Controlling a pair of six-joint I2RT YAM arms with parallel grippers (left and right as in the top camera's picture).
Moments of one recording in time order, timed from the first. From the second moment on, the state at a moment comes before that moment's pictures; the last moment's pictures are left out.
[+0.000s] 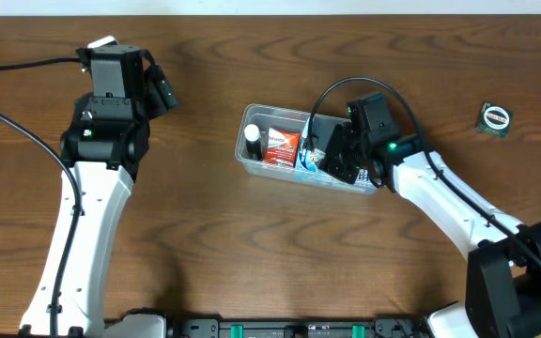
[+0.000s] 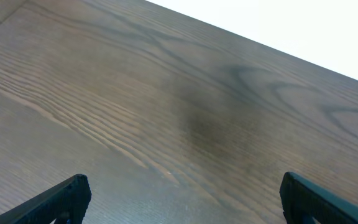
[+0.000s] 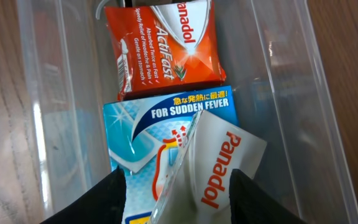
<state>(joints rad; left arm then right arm) -0.07 1.40 1.31 -0.66 -0.32 -0.38 0.39 1.65 1.04 -0.41 -0.28 -0.73</state>
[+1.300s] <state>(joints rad) -0.07 1.40 1.31 -0.66 -0.32 -0.38 0.39 1.71 1.09 -0.49 0.11 0.22</state>
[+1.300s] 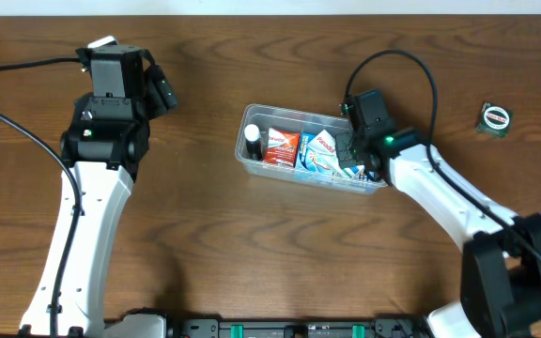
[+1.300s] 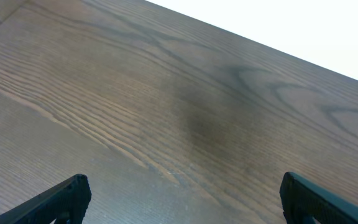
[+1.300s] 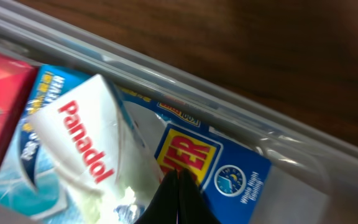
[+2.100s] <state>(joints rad) -0.07 1.40 1.31 -0.66 -0.32 -0.38 0.39 1.75 1.09 -0.41 -0.16 0.12</state>
